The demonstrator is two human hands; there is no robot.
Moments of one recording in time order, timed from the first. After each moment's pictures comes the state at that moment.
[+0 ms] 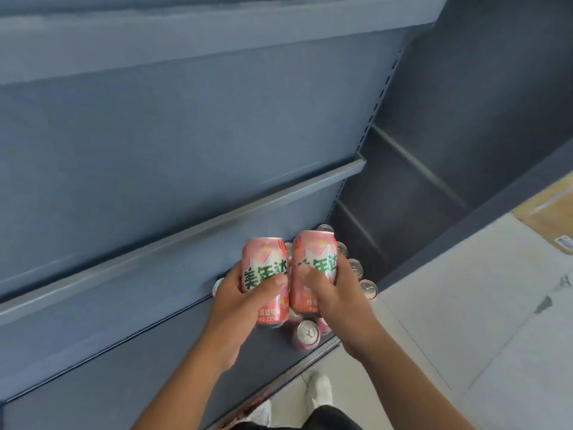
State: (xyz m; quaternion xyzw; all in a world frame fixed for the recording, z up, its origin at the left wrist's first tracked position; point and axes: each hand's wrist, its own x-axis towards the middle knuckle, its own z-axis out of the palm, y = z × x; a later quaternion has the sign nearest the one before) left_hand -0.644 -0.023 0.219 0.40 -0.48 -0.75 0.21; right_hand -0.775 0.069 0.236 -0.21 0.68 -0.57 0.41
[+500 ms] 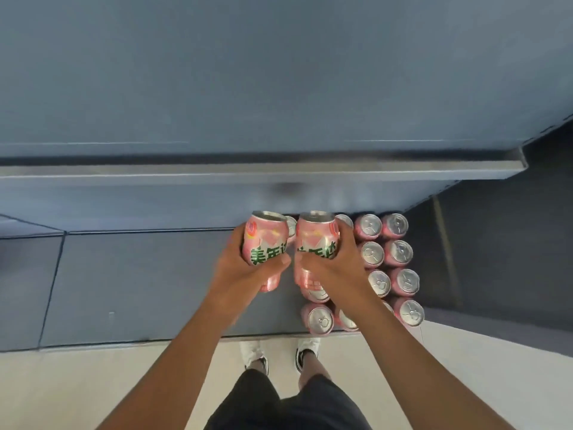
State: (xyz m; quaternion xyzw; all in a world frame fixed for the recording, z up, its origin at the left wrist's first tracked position) left_hand -0.651 -0.038 0.126 0.60 -0.41 -0.62 0.30; right_hand -0.818 -0.013 0.136 -0.32 0.69 -0.39 0.53
